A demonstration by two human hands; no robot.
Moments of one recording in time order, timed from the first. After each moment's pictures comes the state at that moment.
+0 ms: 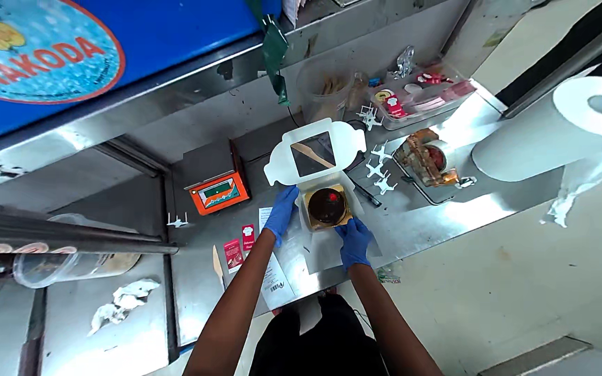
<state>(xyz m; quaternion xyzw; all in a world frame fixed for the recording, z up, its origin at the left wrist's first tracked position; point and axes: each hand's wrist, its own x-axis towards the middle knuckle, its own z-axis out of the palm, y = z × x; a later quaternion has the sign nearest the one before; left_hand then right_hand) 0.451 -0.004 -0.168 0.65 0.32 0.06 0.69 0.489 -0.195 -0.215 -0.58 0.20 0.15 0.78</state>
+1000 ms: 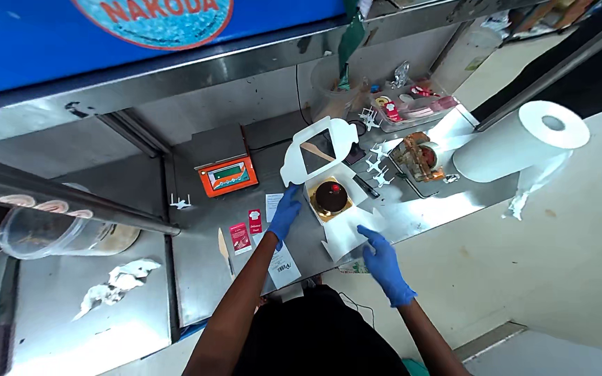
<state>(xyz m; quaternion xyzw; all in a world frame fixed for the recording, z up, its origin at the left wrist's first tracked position) 0.390 -0.012 -0.186 0.65 0.28 0.04 0.70 0.442 -0.301 -0.171 -0.86 -0.25 0.17 0.41</state>
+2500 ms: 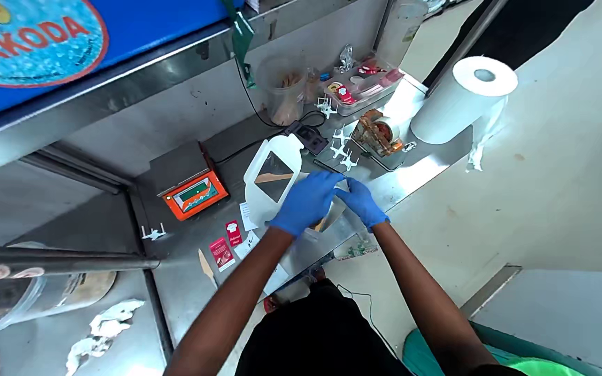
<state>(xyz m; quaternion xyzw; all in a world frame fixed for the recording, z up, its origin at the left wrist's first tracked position) 0.446 -0.100 -0.043 0.96 -0.10 0.01 0.26 0.547 -0.272 -0.157 -0.87 -0.12 0.17 0.44</state>
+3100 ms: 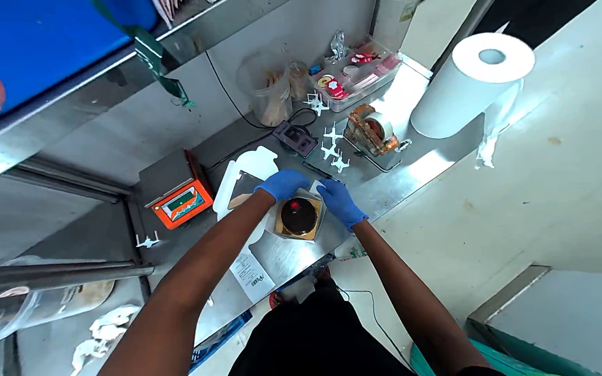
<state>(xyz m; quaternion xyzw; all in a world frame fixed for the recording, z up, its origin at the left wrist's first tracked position) 0.554 -0.055 -0.121 0.94 -0.23 -0.25 0.04 0.570 -0.259 -0.186 -0.82 -0.27 0.15 0.48</state>
